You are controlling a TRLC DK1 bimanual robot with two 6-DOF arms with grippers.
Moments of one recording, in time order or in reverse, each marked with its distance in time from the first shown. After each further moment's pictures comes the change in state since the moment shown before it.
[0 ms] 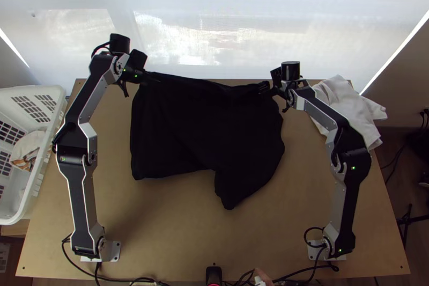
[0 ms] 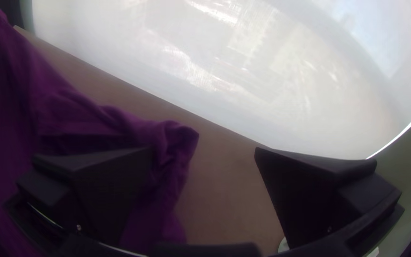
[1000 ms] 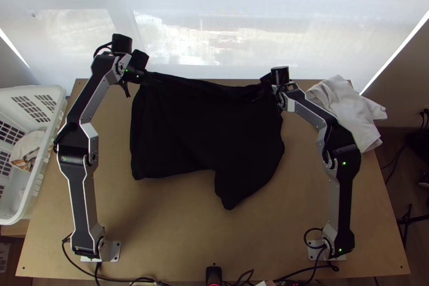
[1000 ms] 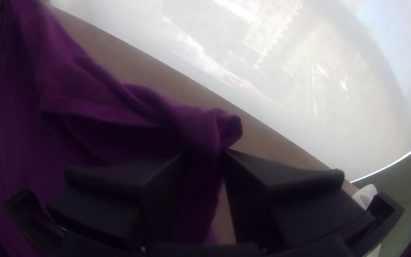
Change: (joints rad) left arm -0.011 0.001 0.000 0.004 -0.026 0.000; right arm 0.036 0.084 0.041 -0.027 -0.015 -0.075
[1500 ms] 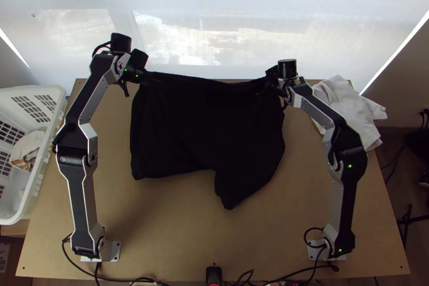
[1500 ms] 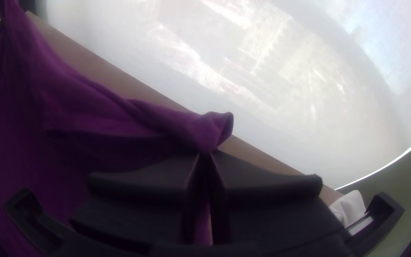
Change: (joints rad) left arm 0.000 -0.013 0.000 -0.012 0.002 0.000; right arm -0.024 -0.051 0.031 -0.033 -0.019 0.000
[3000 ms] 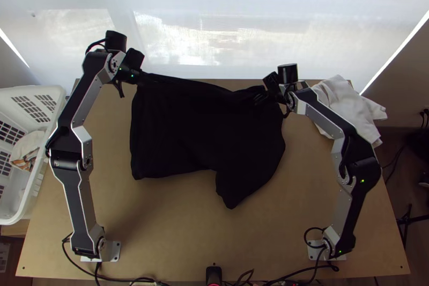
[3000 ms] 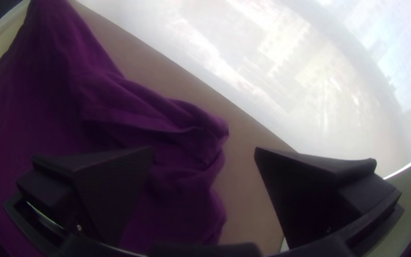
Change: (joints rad) left arm 0.006 -0.071 -0.030 -0.082 0.001 -0.007; right arm 0.042 -0.173 -0.174 -0.057 -0.061 -0.056
